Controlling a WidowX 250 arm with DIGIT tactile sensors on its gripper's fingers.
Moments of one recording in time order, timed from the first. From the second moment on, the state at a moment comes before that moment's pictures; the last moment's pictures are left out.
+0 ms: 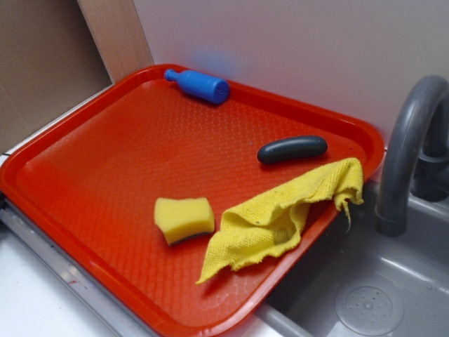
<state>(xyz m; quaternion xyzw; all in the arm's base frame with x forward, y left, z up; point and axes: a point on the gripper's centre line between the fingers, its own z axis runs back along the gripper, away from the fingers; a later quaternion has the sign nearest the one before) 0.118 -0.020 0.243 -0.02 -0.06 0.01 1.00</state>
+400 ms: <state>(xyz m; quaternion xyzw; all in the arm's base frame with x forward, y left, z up) 0.118 -0.020 0.240 -0.02 -0.05 0.01 1.00</state>
